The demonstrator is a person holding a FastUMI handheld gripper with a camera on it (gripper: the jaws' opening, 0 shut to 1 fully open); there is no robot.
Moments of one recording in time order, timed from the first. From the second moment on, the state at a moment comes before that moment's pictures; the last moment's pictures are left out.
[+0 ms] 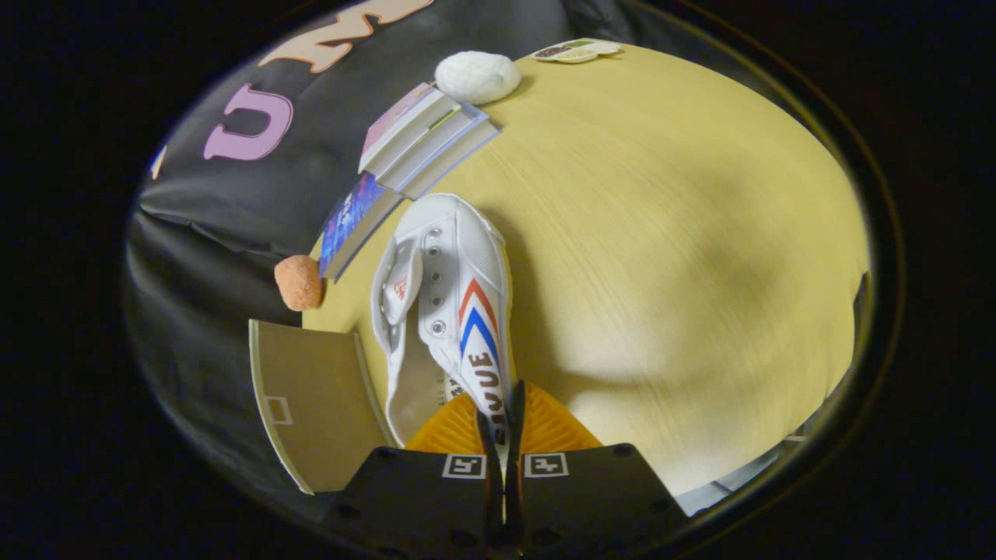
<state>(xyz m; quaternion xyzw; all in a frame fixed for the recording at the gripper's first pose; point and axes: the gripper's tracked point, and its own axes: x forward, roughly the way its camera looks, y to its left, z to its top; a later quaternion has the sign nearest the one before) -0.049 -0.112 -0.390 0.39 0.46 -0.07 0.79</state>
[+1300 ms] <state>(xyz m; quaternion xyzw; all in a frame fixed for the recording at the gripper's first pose) -0.022 0.132 -0.255 0.16 0.51 0.06 0.84</state>
